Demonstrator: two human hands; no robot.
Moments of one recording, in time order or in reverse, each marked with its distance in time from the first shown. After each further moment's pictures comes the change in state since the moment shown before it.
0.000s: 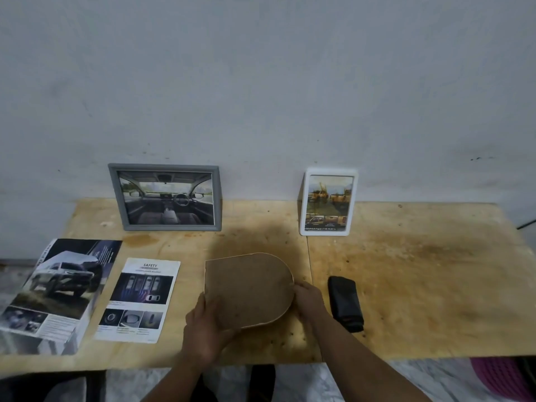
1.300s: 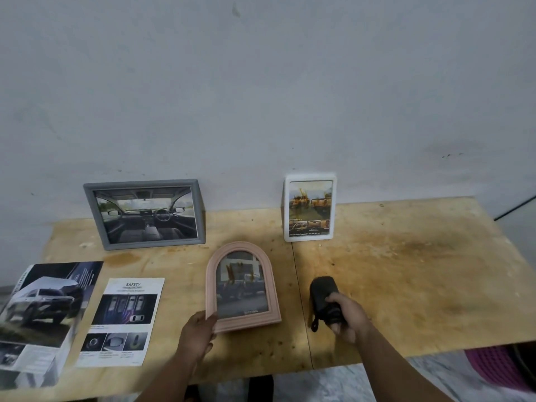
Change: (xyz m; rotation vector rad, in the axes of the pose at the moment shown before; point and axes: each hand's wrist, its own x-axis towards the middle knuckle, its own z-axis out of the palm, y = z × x) left_hand 0.010 0.045 -0.013 -0.865 -0.064 -0.512; right_hand 0.001 -0.004 -0.126 0.284 0.066 0.160
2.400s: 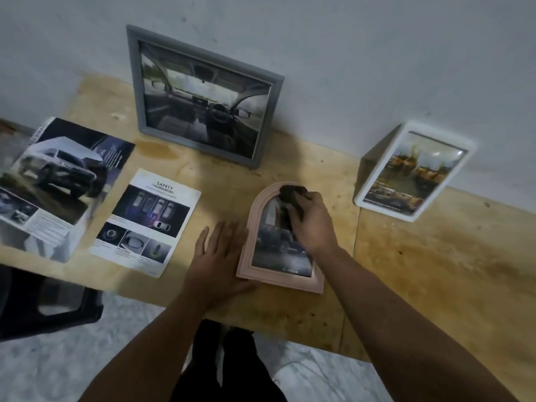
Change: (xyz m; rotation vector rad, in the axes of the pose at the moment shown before) left_hand 0.082 -0.051 -0.029 1.163 0.116 0.886; right_hand 0.076 0.009 0.226 -1.290 -0.183 -1.086
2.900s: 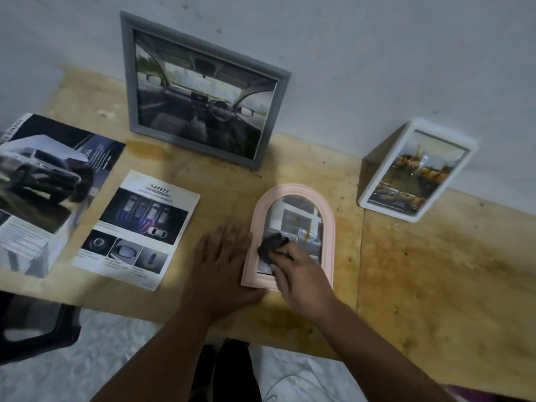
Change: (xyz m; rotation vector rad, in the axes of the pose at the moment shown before) left_hand -0.001 -0.003 0.007 0.001 0.125 0.021; right_hand -0.090 -0.009 0.036 -0.163 -0.176 -0.322
